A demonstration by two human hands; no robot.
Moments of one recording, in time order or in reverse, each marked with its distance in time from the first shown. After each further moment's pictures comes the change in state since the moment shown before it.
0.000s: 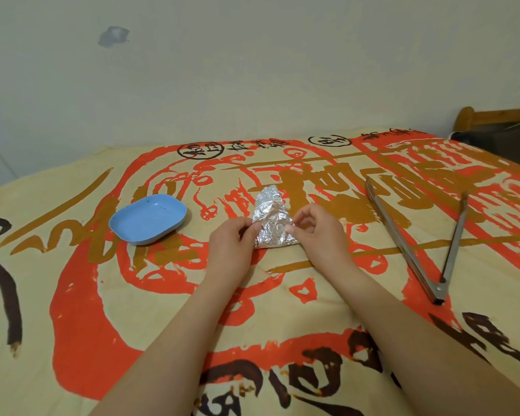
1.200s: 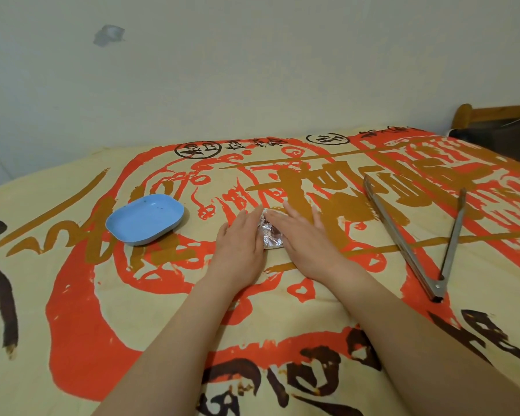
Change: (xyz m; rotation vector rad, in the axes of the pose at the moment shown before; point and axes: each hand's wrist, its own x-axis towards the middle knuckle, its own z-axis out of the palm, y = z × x) left_hand -0.002 0.005 0.004 0.372 -0.279 0.182; right_hand 0.005 0.003 0.009 -0.586 -0.325 -0.375
